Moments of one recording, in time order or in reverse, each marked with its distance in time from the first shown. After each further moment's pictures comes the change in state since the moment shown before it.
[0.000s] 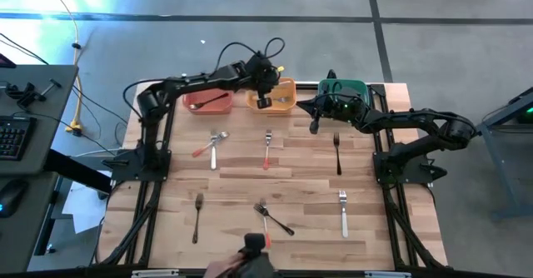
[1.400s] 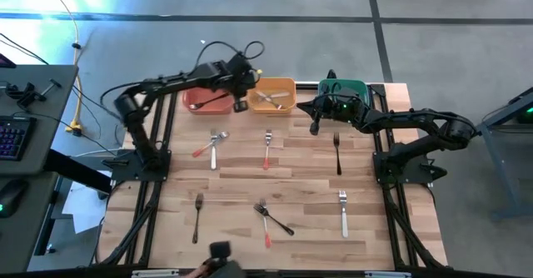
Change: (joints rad) left arm 0.058 -0.245 -0.220 -0.248 -0.039 -0.028; right arm 0.000 0.000 0.000 -0.043 0.000 -0.015
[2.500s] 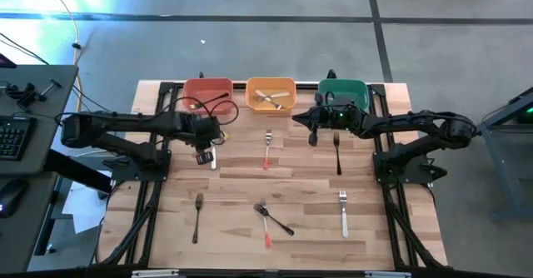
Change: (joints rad) left arm -0.406 -0.554 -0.638 -0.199 -0.080 -0.585; right arm 0.120 0.000 0.000 -0.031 -0.002 0.007
